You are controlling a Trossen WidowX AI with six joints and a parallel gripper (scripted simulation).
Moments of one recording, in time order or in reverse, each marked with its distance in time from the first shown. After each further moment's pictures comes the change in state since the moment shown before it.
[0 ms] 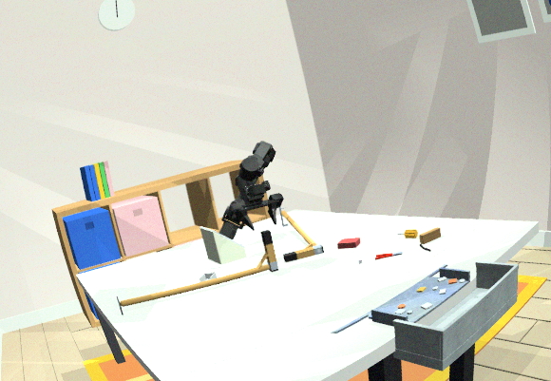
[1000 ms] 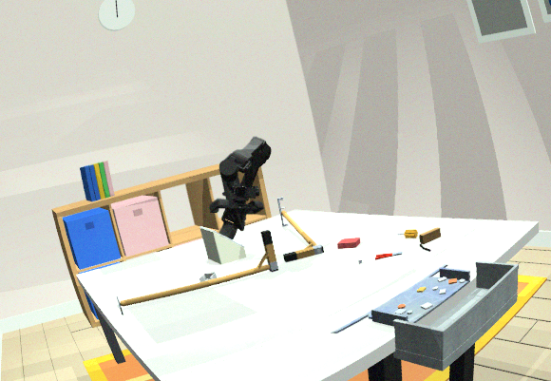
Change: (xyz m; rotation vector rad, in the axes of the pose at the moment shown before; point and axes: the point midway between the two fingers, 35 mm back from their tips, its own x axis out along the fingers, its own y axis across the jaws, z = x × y) arm -0.003 -0.076 0.015 -0.432 0.184 -0.081
